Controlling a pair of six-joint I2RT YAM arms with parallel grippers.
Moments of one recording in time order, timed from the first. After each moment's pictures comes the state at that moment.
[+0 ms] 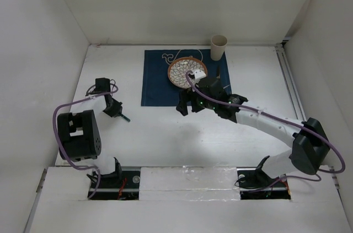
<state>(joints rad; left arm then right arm) 0.11 1.56 0.83 -0.48 -0.08 -0.85 0.81 1.43 1.06 -0.20 -0.03 0.37</state>
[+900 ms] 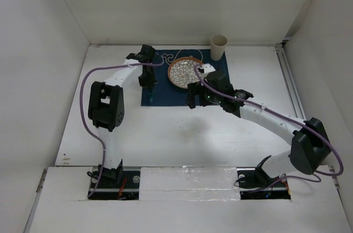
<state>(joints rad) -0.30 2.00 1.64 -0.84 -0.09 -0.49 0.69 1.43 1.05 -0.23 -0.03 0.35</state>
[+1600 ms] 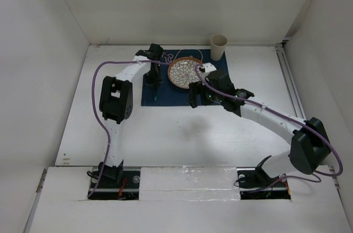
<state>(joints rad) -0.34 2.20 1.85 -0.94 -0.07 -0.42 0.67 1.43 1.05 -0.24 -0.03 0.30</state>
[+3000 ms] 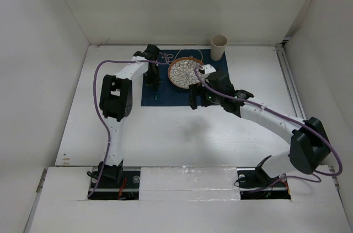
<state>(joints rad) -0.30 2.26 1.86 -0.88 0.01 -0.43 0.67 1.44 1.03 -0.23 -0.04 0.30</state>
